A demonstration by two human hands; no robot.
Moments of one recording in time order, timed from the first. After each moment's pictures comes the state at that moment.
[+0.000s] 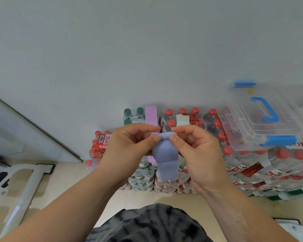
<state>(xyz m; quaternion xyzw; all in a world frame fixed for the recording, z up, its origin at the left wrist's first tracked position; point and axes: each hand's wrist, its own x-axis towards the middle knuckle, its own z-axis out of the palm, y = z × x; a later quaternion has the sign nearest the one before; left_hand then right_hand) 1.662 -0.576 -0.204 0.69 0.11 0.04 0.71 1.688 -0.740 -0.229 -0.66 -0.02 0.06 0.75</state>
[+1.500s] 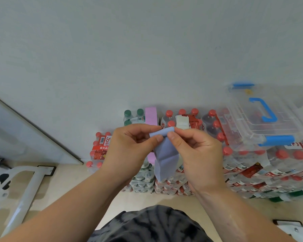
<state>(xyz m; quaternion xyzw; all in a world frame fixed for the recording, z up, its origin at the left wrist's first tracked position) 1.660 -0.584 -0.201 0.72 0.09 0.08 0.69 1.677 -0.734 -0.217 -0.67 -0.03 -0.04 0.74</state>
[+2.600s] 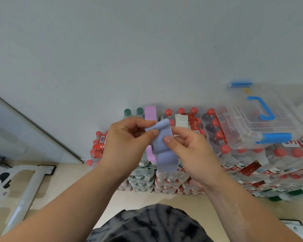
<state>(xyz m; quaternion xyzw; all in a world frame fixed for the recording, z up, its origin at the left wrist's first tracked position) 1.659 -0.586 -0.196 0.73 0.09 0.12 0.66 1.688 -0.746 -0.231 -0.69 -0.09 0.17 0.70</state>
